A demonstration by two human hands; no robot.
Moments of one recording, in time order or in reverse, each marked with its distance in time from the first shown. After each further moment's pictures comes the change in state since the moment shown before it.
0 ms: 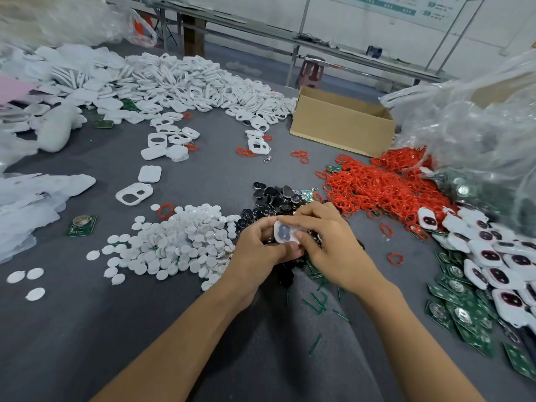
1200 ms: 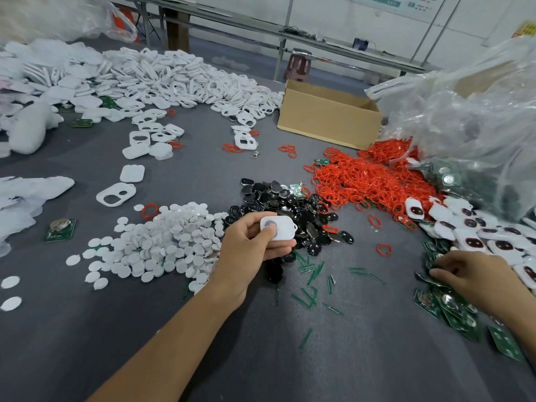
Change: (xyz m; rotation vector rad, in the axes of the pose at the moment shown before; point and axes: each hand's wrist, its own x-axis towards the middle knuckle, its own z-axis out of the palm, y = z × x) left_hand 0.000 0.002 0.007 -0.037 0.100 -0.040; right_hand -0.128 0.126 -0.113 -0.448 -0.064 0.785
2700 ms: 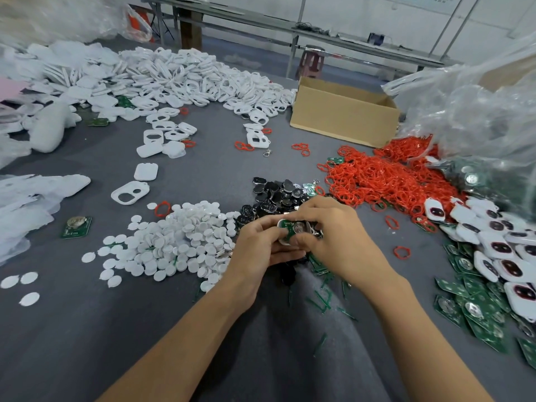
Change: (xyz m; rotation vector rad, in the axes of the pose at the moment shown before) left_hand 0.005 0.002 -0.004 -0.016 -0.040 -0.075; right_hand -0.005 -0.216 0.025 0.381 0.046 -0.678
